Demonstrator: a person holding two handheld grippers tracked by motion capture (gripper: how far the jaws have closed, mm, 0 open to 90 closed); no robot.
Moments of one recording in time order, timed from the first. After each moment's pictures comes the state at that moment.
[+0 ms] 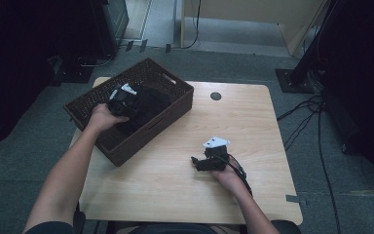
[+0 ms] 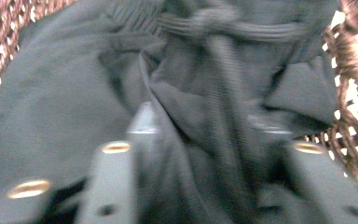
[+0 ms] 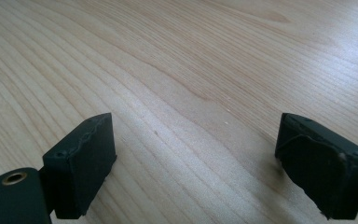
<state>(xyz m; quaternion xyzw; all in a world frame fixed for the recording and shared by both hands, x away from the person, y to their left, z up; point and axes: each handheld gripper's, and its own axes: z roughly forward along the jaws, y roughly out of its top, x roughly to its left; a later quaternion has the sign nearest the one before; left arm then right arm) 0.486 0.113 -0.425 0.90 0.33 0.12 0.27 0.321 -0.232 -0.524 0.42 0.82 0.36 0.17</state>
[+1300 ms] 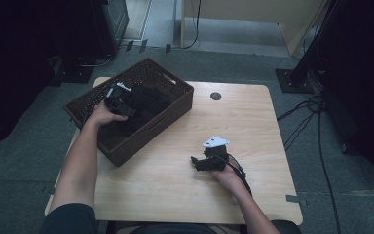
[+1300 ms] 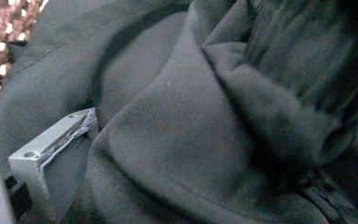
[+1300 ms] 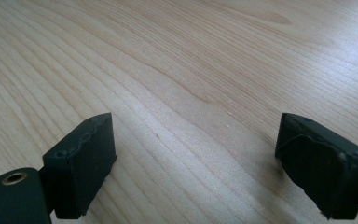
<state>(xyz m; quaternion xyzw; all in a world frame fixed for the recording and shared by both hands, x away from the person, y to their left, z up) 0.529 0.140 -0.471 0.87 0.40 0.09 0.28 0.322 -0.231 -0.524 0.42 0.82 0.36 0.17</state>
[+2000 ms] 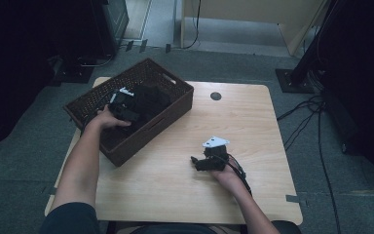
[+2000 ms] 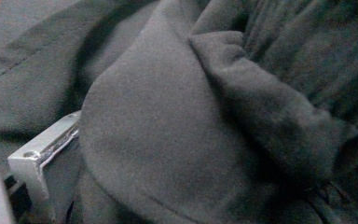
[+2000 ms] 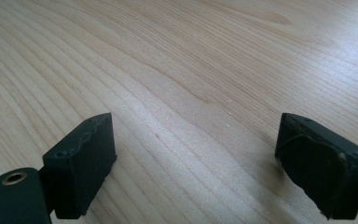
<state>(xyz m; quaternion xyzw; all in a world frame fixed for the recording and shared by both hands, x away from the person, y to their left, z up) 0.516 0.130 -0.486 0.86 0.40 0.11 0.30 0.322 -0.231 -0.524 0.42 0.82 0.36 0.17</state>
